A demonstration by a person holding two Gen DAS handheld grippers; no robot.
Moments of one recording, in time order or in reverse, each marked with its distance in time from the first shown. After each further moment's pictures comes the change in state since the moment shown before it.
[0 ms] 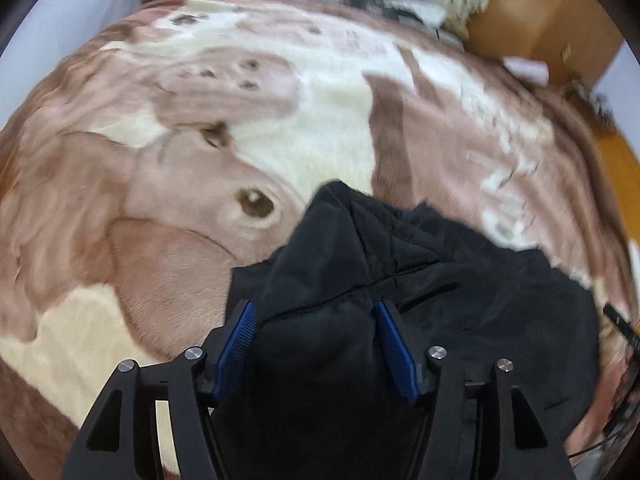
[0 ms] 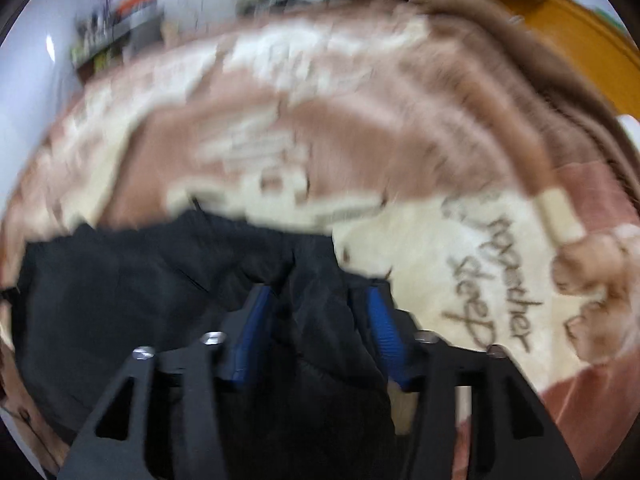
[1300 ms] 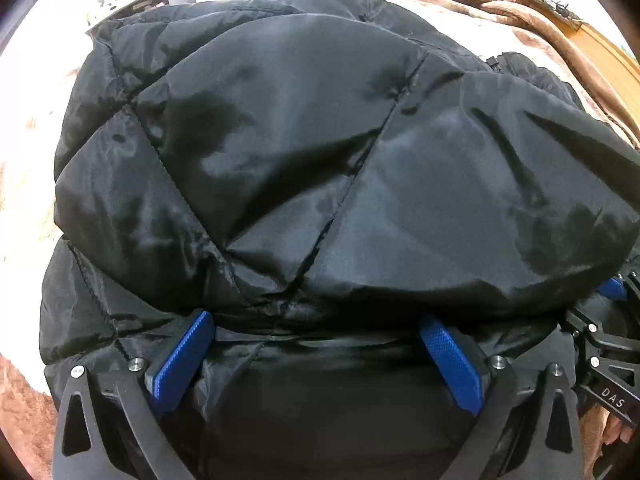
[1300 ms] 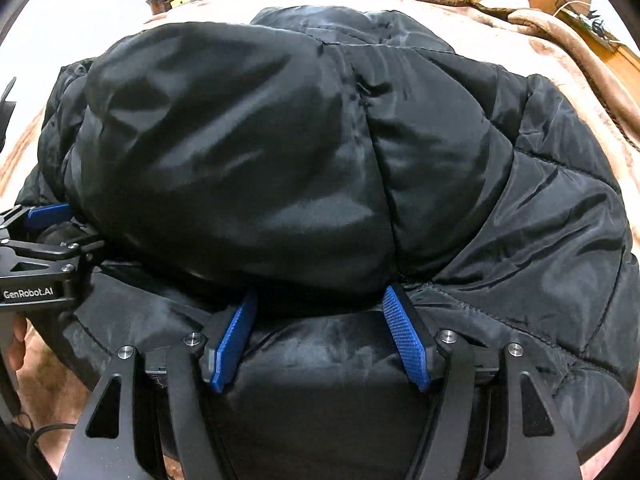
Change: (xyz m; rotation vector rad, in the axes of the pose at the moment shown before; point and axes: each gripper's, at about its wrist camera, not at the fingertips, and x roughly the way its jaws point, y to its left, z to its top) left arm 0.065 -0.097 -0.109 0.275 0.026 0.118; right arm 0.061 0.117 -0.128 -0.239 0.106 0.059
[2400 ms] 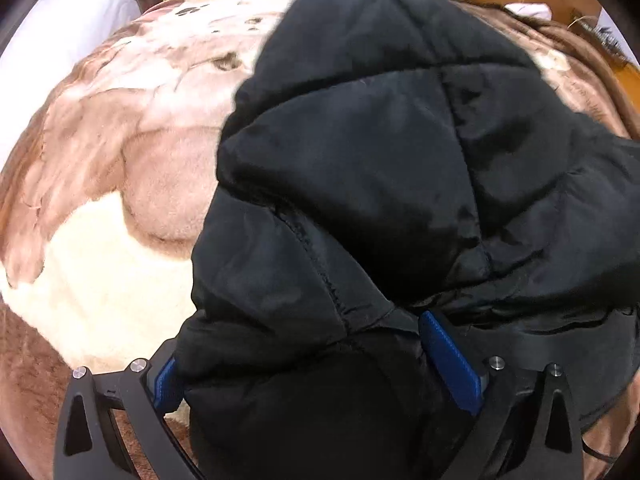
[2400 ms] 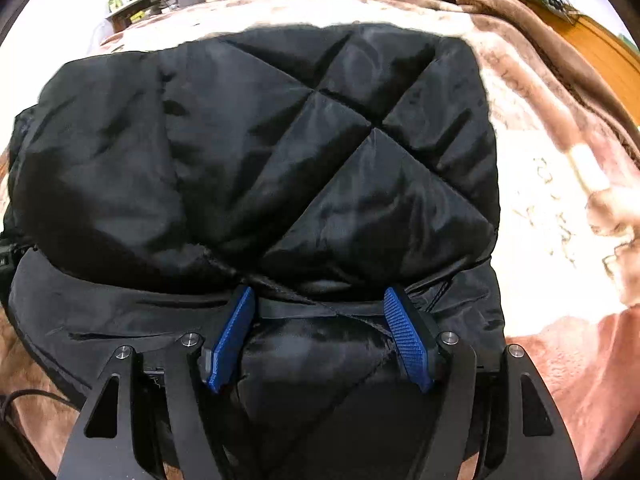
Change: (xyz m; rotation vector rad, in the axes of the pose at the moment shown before) left arm -0.017 0.080 0.001 -0.140 0.057 0.044; right arm -0.031 -0.085 0.006 0.075 -0.009 -0.062
